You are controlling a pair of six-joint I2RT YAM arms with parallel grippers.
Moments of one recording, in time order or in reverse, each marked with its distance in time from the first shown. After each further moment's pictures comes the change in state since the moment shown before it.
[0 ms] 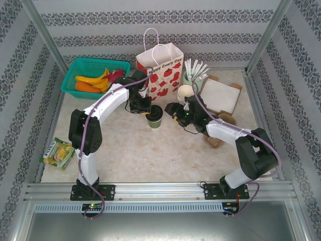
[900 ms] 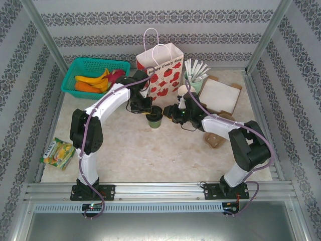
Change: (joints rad) left arm -0.013 0.017 0.022 -0.013 -0.014 0.026; right arm 0.000 0.111 0.086 -0.016 -0.124 -0.088
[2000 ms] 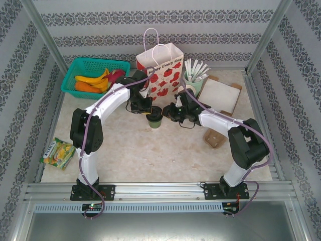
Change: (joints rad) left arm 0.016 0.028 -0.031 0.020 0.043 0.022; right arm 0.023 0.043 0.136 -0.267 0.086 -0.097
